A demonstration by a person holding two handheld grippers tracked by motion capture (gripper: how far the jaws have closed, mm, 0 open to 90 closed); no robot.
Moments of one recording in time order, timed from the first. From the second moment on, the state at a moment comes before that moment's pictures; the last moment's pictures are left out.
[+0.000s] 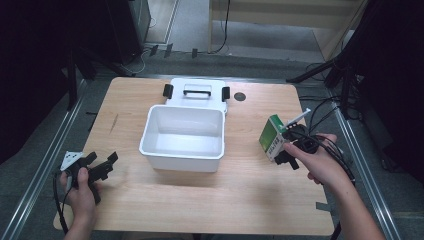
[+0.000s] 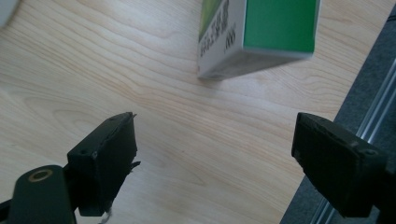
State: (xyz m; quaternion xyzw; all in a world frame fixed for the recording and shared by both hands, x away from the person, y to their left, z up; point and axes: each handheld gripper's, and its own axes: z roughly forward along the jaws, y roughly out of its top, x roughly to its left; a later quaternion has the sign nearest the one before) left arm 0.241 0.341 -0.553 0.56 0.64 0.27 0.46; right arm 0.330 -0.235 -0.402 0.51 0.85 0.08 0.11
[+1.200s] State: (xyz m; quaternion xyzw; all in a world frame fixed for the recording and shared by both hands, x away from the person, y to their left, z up) left arm 0.242 0.342 -0.553 0.56 0.64 0.26 0.46; right arm 0.431 -0.209 -0.397 0.56 0.82 0.02 0.06
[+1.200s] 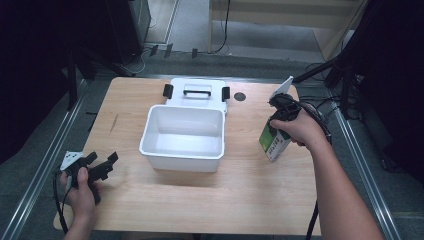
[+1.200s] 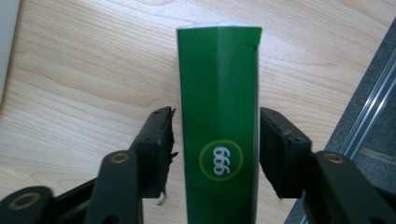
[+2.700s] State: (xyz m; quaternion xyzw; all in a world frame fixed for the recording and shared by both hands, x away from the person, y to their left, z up) left arm 0.242 0.341 -0.553 0.56 0.63 0.26 0.46; right arm 0.368 -0.131 -0.278 0.16 0.98 0.10 0.10
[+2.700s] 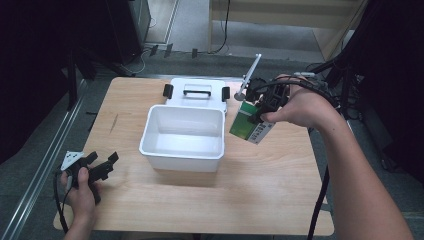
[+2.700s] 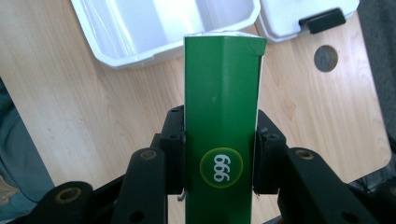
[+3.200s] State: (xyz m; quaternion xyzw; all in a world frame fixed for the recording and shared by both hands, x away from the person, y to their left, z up) left arm 0.242 0.341 -0.553 0.56 0.63 0.26 0.46; right arm 0.364 -0.085 -0.253 0.10 0.98 0.12 0.11
